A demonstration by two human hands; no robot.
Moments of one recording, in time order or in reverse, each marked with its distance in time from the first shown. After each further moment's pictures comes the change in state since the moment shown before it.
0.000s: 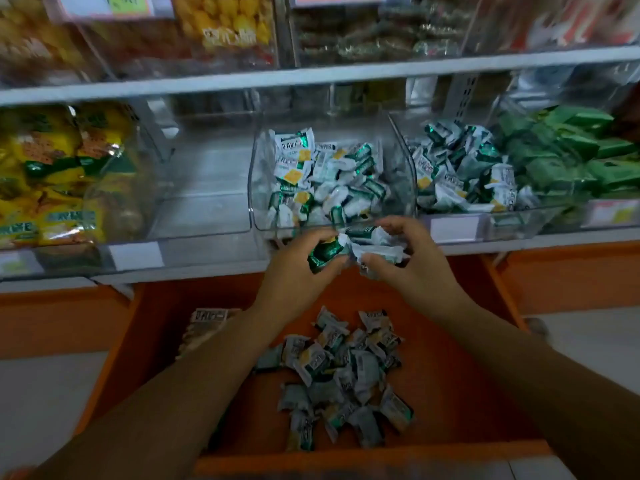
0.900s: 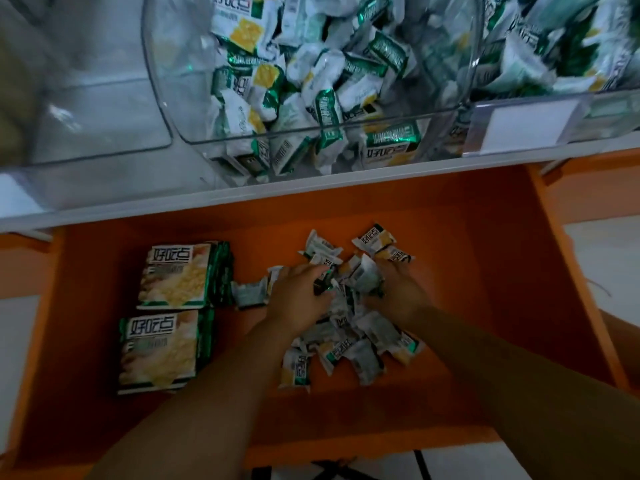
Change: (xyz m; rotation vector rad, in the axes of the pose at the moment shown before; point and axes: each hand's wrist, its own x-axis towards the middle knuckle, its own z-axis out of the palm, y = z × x) left_hand -0.057 -0.145 0.137 0.272 -0.647 -0.437; right_hand -0.043 0.207 0.103 -0.352 -0.473 0.637
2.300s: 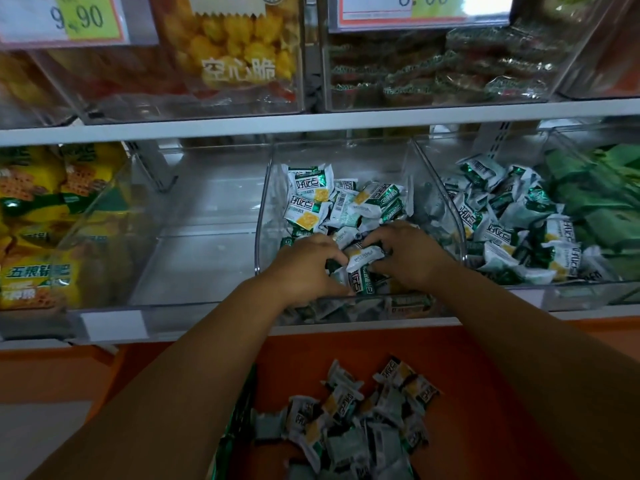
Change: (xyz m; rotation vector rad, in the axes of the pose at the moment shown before) left_hand 0.005 0.084 -0.251 0.113 0.276 0.326; right_hand 0.007 -0.198 -0.214 -0.302 0.364 -0.490
